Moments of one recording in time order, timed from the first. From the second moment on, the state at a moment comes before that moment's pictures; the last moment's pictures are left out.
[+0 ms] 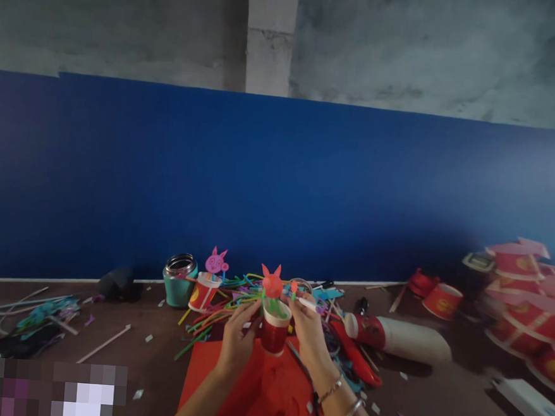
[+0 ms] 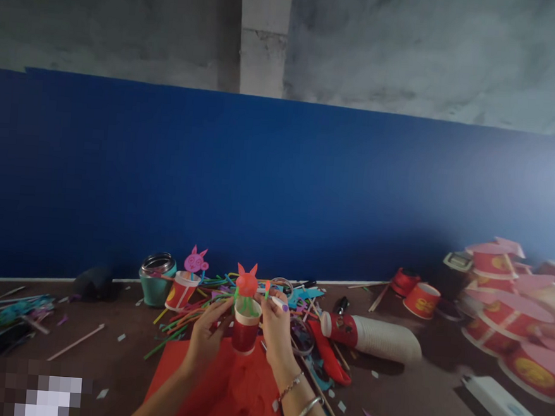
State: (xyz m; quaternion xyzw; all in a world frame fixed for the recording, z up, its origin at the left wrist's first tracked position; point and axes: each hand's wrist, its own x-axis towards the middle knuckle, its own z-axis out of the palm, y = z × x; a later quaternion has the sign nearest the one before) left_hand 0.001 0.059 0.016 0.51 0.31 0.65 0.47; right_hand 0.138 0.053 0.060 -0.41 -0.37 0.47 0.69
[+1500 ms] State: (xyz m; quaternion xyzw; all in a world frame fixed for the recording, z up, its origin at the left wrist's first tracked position) left_hand -0.012 0.063 0.002 0.75 0.35 0.56 -0.03; right_hand 0.136 0.048 0.071 -0.42 -0.42 0.43 0.68
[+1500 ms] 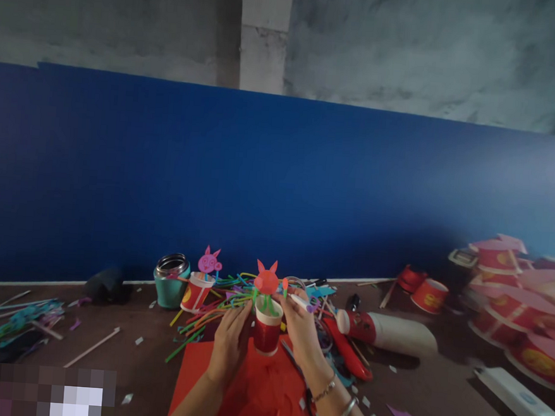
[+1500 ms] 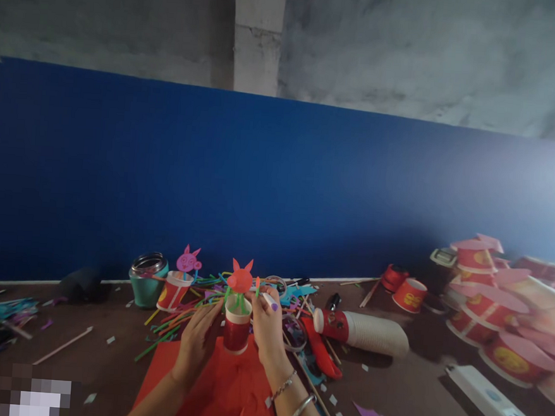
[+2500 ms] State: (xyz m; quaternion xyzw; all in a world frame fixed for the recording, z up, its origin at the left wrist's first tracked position) left_hand -0.012 0.062 0.002 0.76 0.34 0.55 -0.04; right_hand 0.138 0.047 0.075 -0.43 -0.43 0.42 0.67
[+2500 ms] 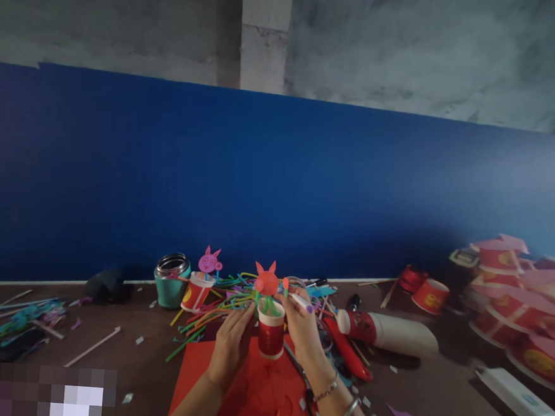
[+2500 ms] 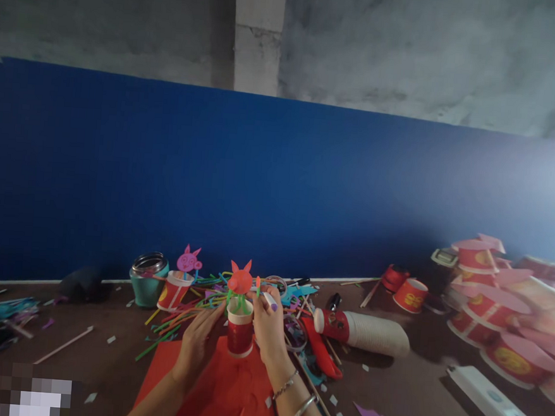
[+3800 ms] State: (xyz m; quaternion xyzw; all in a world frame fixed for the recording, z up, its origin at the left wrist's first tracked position) left_hand -0.009 0.053 0.015 0.68 0.34 0.63 0.16; right_hand 0.136 0.045 0.076 -0.40 -0.40 0.47 0.68
